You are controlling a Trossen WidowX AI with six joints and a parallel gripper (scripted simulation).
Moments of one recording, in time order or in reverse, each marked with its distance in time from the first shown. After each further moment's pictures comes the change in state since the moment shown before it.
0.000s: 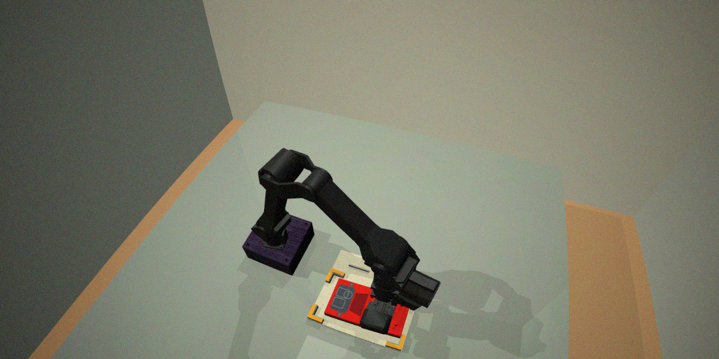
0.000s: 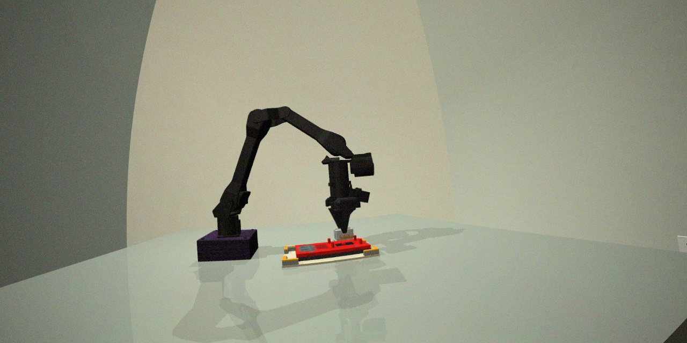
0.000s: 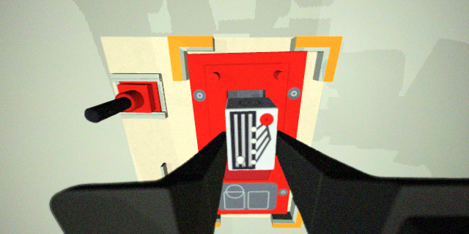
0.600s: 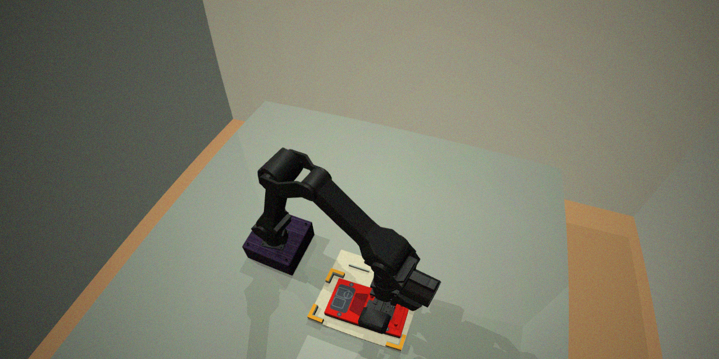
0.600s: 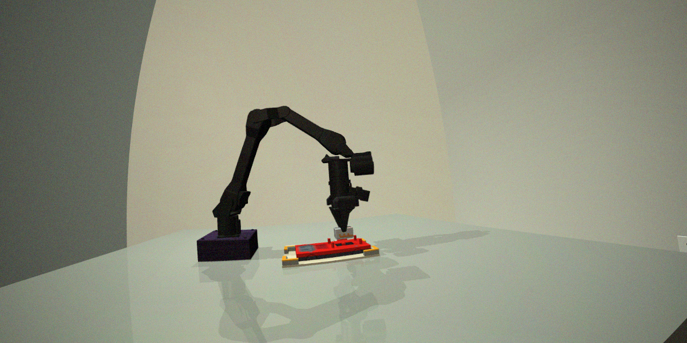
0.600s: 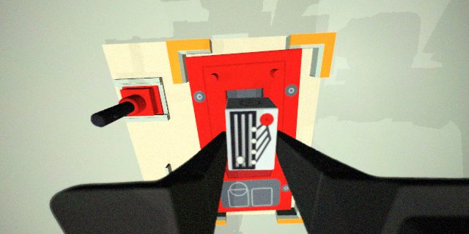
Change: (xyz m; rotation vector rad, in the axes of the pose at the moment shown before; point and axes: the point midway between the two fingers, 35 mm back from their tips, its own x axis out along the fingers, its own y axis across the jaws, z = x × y) arm -0.004 0.000 0.000 0.048 0.000 0.000
